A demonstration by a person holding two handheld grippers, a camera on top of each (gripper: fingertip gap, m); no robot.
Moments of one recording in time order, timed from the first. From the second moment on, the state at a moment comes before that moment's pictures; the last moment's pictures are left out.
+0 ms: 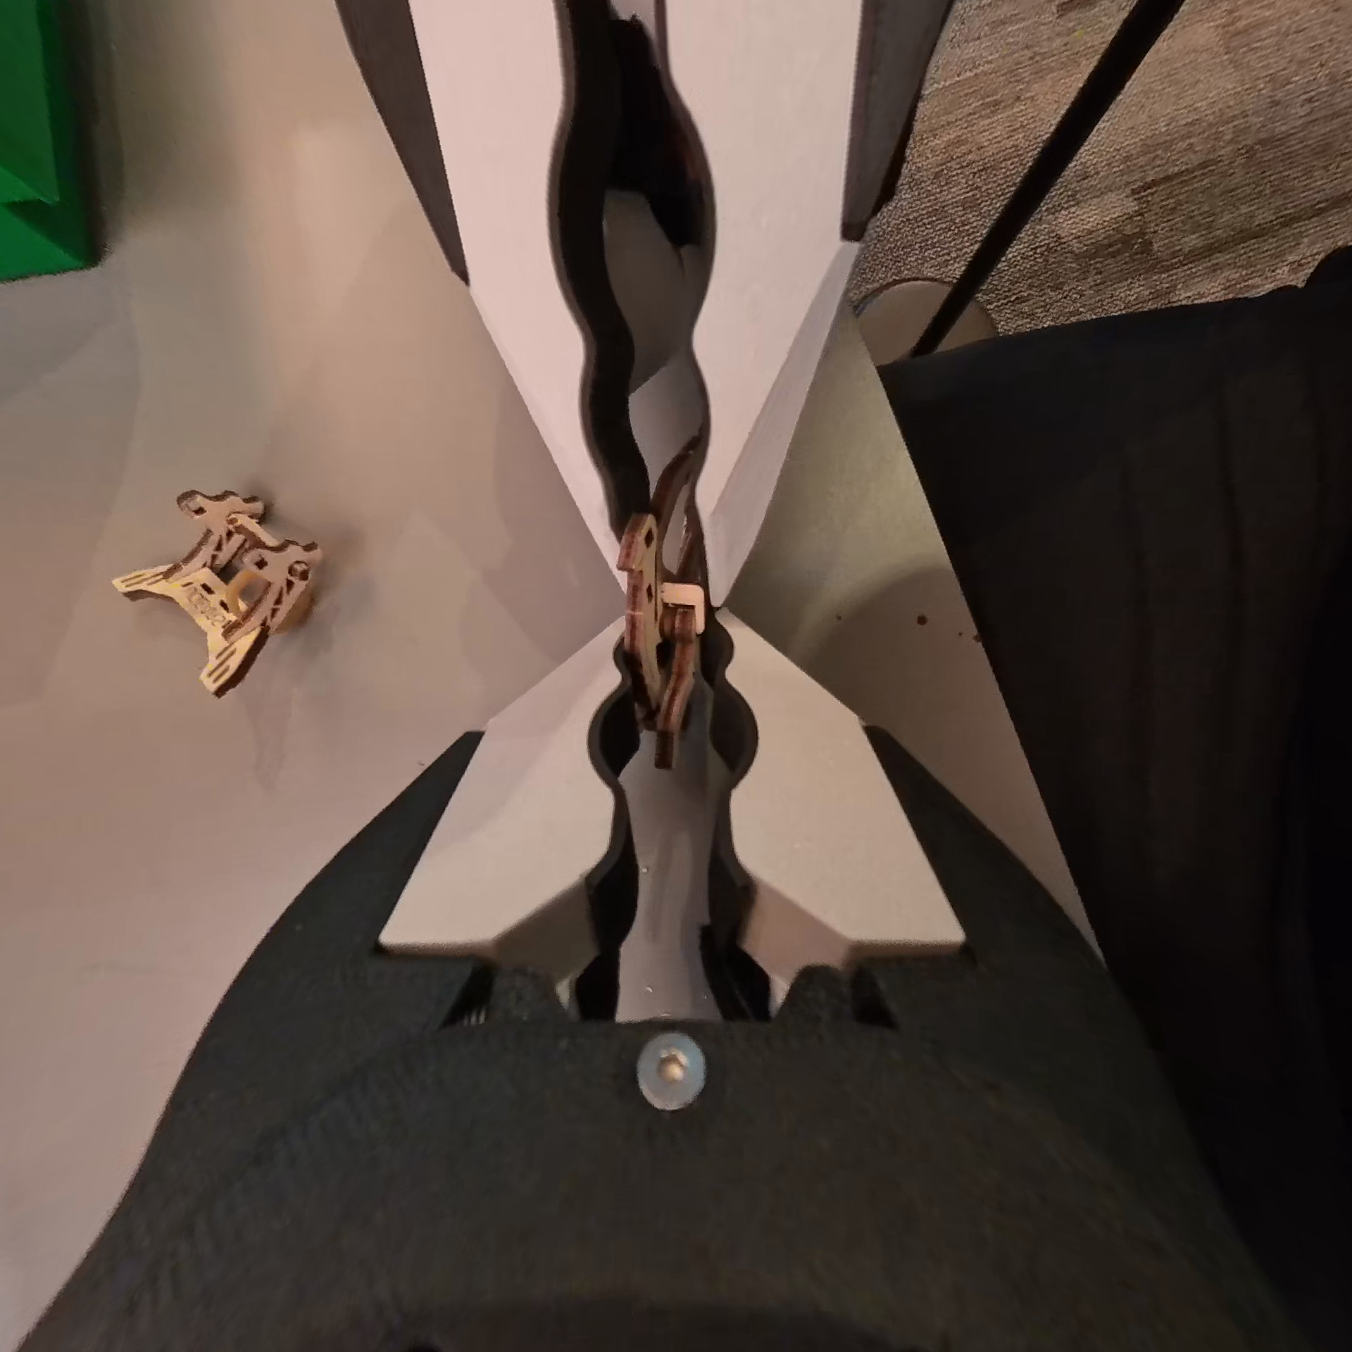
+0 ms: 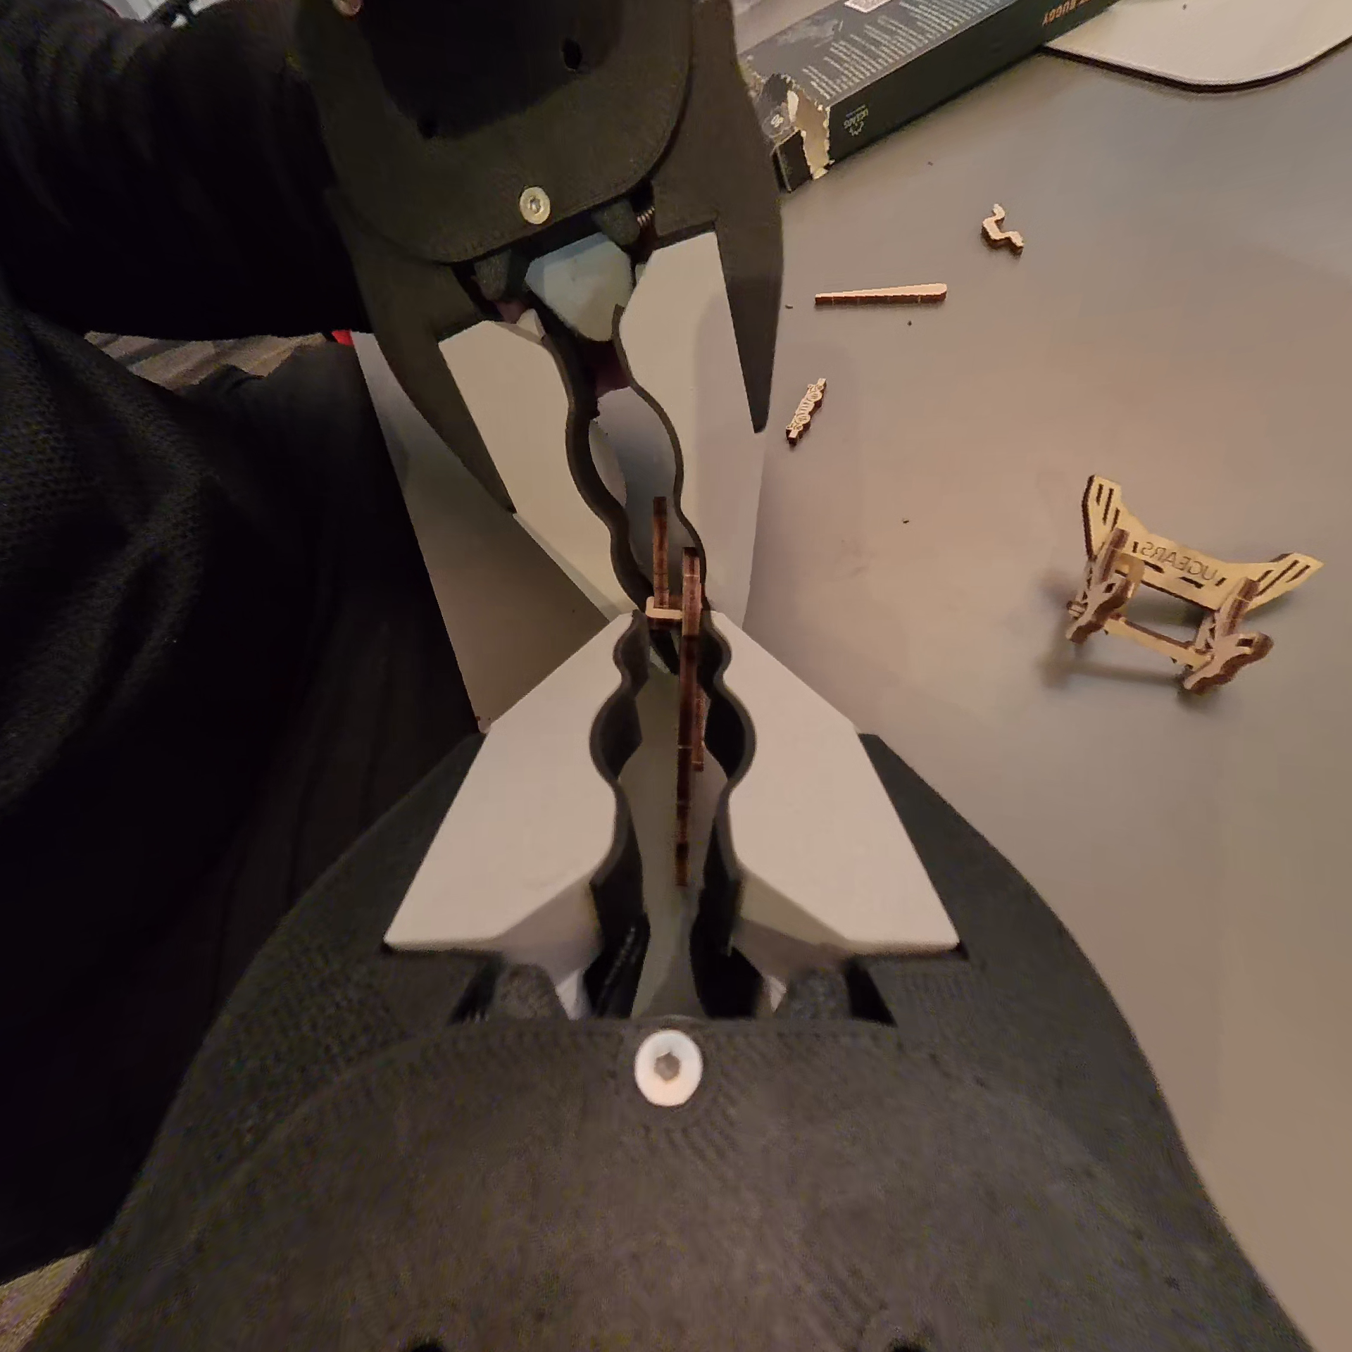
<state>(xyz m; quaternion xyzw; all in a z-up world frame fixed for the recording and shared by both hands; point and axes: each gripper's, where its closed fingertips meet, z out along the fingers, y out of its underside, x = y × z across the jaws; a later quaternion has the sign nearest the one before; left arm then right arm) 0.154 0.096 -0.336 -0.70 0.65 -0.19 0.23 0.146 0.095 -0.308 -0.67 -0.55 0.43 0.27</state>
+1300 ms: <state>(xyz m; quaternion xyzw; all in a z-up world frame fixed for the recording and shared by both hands) 0.120 0.108 -0.286 -0.75 0.39 -0.42 0.32 0.144 0.118 -0.265 -0.69 -0.46 0.50 0.25</state>
